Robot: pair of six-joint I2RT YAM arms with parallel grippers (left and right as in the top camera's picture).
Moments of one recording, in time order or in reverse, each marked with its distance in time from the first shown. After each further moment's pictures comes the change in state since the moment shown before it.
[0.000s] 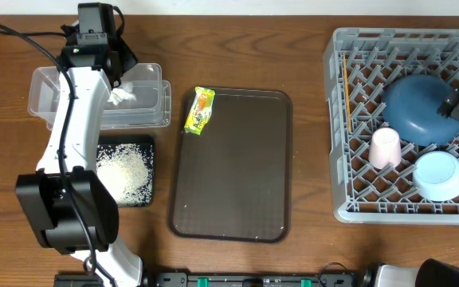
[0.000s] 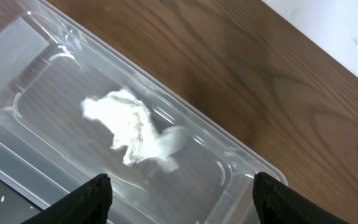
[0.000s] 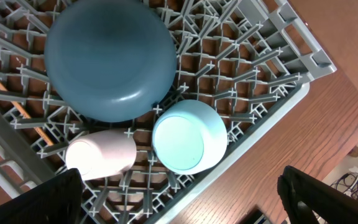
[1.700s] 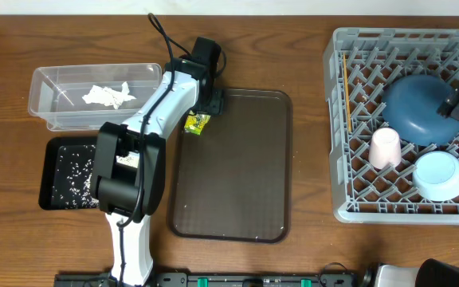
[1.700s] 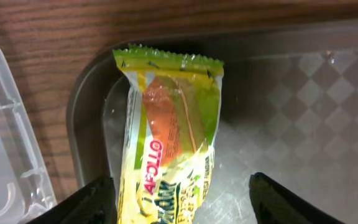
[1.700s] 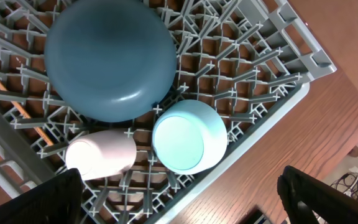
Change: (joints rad) left arm -0.368 0.272 -0.024 -0.039 0.171 0.427; right arm 0.000 0.000 0.000 0.000 0.000 0.000
